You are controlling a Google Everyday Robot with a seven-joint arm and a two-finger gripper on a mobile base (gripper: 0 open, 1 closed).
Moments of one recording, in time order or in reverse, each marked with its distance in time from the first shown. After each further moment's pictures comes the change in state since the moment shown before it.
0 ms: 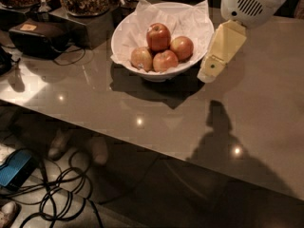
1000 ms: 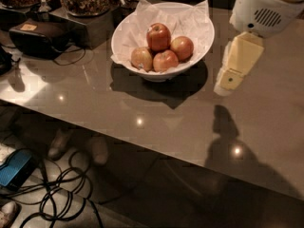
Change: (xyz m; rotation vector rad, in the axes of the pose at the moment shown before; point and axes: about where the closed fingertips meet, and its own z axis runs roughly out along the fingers) arm 0.025 0.015 -0.002 -0.040 0.032 -0.110
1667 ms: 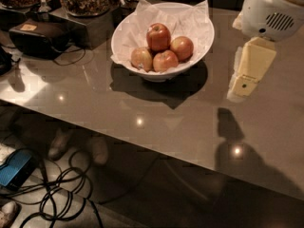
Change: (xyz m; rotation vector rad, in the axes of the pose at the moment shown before) arm 0.014 0.008 -0.002 -0.030 0.025 -0.066
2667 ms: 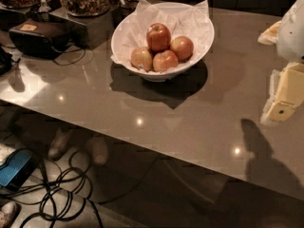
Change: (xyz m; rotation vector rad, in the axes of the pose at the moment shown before) arm 0.058 0.024 -0.003 0.023 0.005 -0.018
